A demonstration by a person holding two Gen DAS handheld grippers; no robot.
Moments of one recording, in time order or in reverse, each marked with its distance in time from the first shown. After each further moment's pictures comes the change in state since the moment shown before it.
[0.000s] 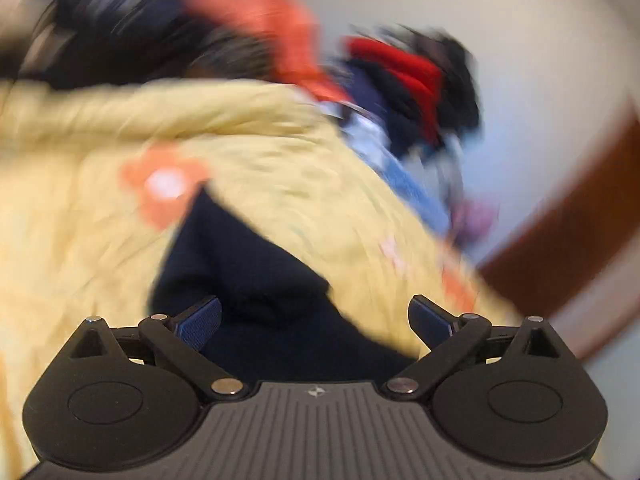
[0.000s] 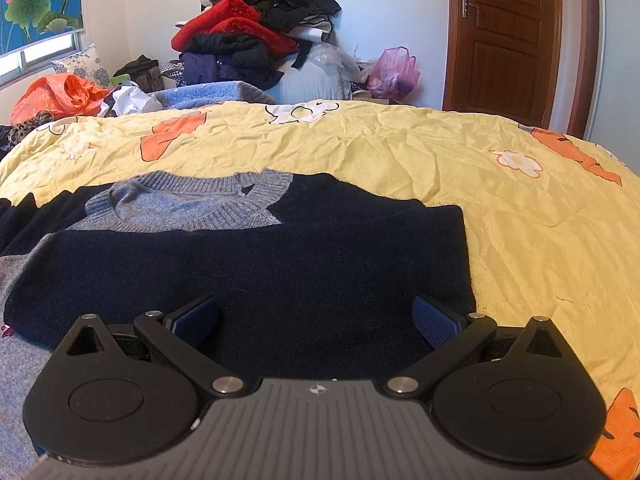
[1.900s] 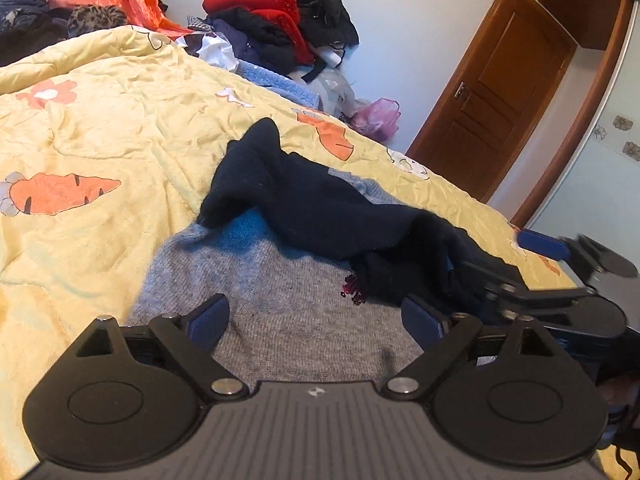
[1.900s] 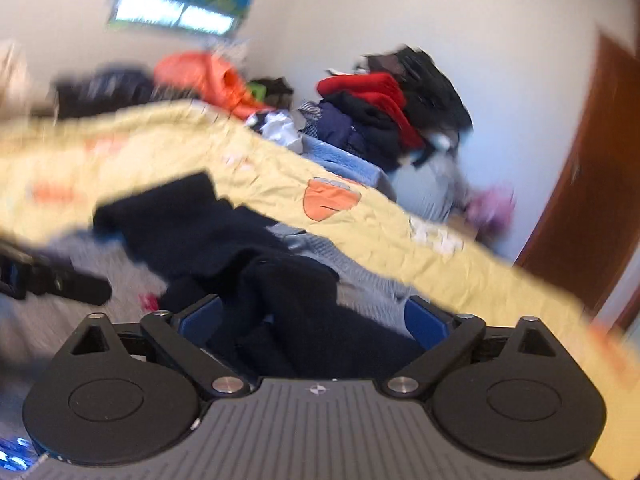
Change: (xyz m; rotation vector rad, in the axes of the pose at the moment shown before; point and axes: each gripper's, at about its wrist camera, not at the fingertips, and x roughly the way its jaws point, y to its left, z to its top) left arm -0.065 -0.066 -0.201 0.490 0.154 -0.188; right arm -0.068 0.117 -0.005 -0.547 -0.224 0.137
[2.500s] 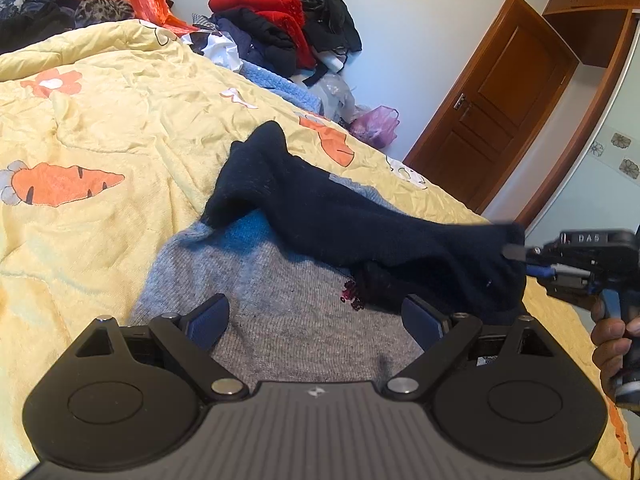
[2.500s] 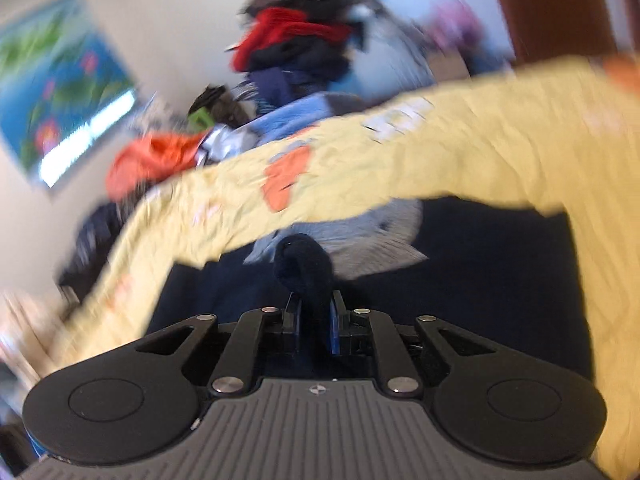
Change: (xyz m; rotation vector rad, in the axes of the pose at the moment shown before) left arm 0.000 0.007 0.001 -0.047 -0.012 -0.026; right arm 0.015 -0.142 -0.025 0.925 0.186 0.259
